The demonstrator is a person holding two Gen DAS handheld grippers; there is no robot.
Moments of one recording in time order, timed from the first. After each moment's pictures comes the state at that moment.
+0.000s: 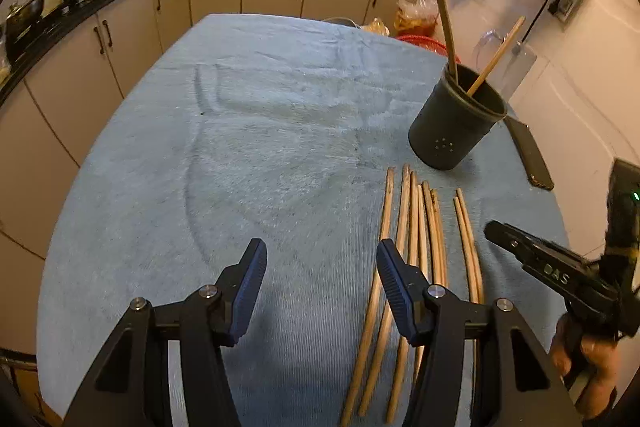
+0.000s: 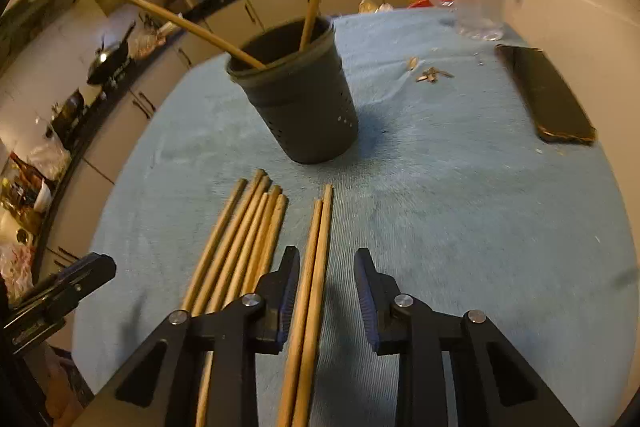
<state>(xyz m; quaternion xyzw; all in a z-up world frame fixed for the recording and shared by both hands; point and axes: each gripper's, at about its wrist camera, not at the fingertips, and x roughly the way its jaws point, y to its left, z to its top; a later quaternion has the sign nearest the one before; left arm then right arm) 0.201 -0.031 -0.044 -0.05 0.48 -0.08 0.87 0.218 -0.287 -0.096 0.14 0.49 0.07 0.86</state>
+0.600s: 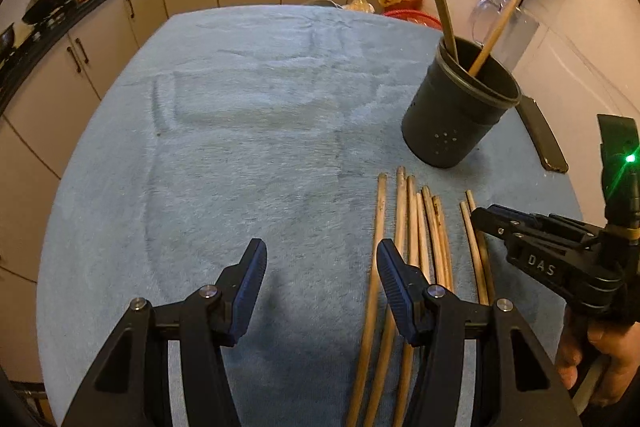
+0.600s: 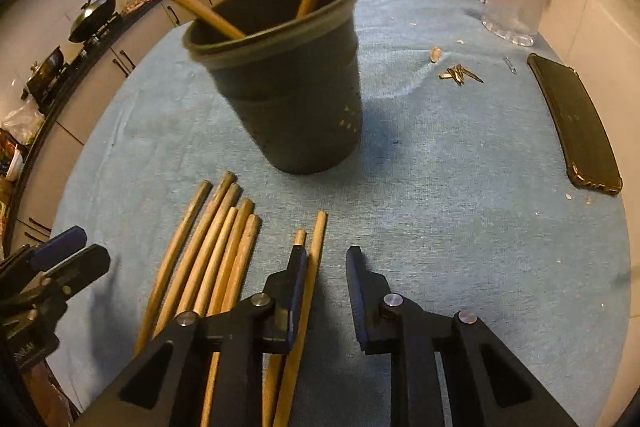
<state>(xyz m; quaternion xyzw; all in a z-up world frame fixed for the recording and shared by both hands) 0.241 -0.062 -0.061 0.00 0.51 -0.10 0.85 0.272 -0.269 -0.114 0.07 0.54 0.06 0.84</state>
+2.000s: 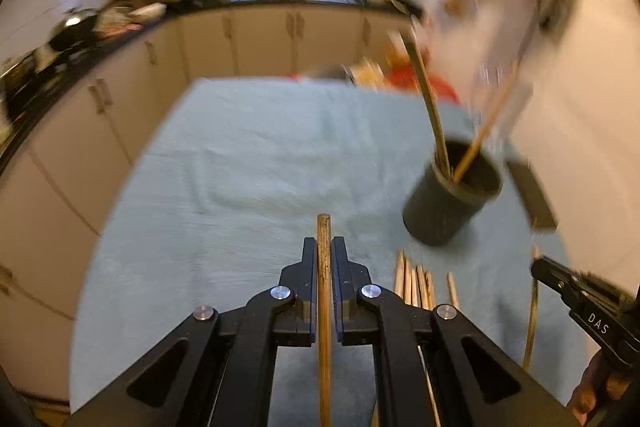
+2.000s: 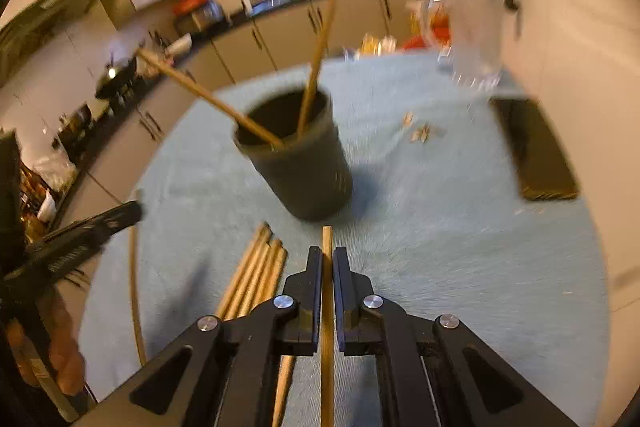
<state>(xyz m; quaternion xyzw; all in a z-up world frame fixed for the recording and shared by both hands) 0.229 -0.033 0.017 -0.03 0.40 -0.07 0.91 0.217 -0.300 -0.043 0.13 0.42 0.07 0.89</state>
